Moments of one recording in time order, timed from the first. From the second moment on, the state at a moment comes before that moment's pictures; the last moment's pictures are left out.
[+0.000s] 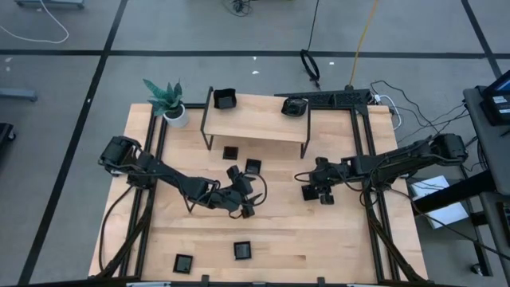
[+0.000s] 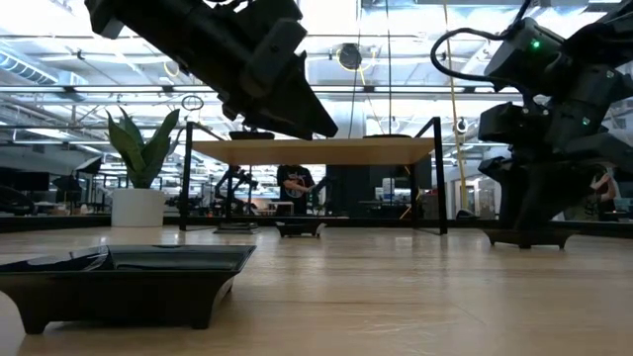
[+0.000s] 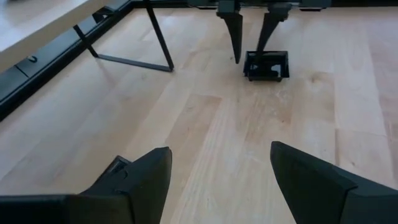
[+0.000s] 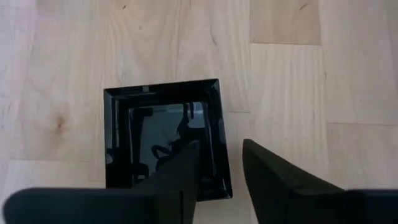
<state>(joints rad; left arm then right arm) -0.32 1.74 0.94 0.19 -0.63 -0.27 0.04 1.15 0.36 -0.21 0.00 0.01</state>
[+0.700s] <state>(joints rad) -0.32 1.74 0.94 0.19 -0.63 -0.27 0.04 1.16 0.36 -0.20 0.05 -0.01</state>
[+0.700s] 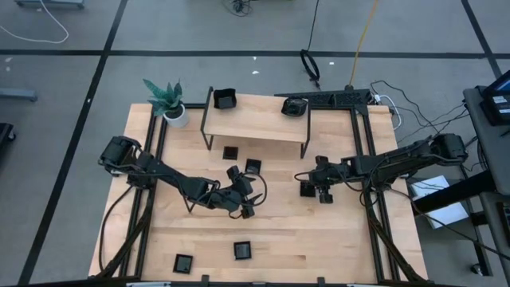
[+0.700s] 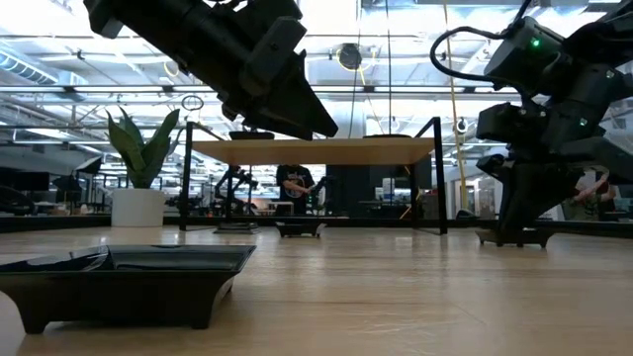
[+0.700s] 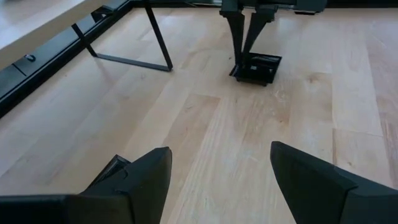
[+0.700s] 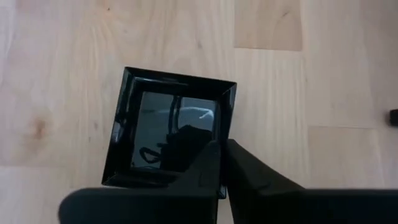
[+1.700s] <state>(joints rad) -0.42 1.74 0.94 0.07 -0.68 -0.29 -0.19 1.26 1.08 -0.28 -0.16 -0.26</state>
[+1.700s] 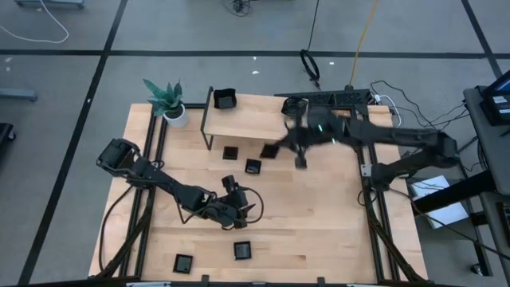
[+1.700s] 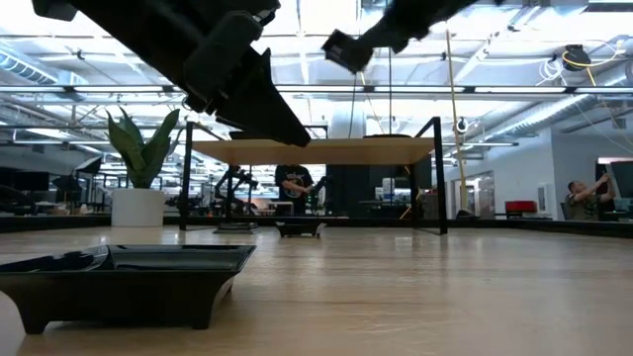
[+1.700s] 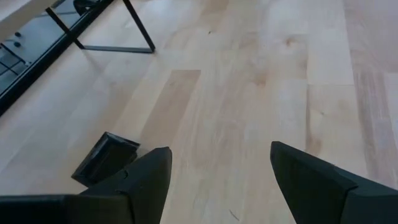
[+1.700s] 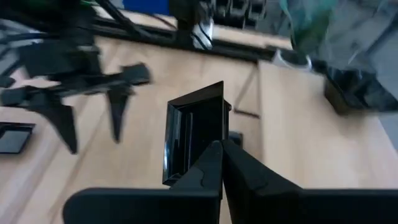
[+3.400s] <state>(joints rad) -0.34 1.56 1.03 -0.63 -0.67 -0.74 -0.09 1.25 1.05 -0.33 -0.37 -0.27</state>
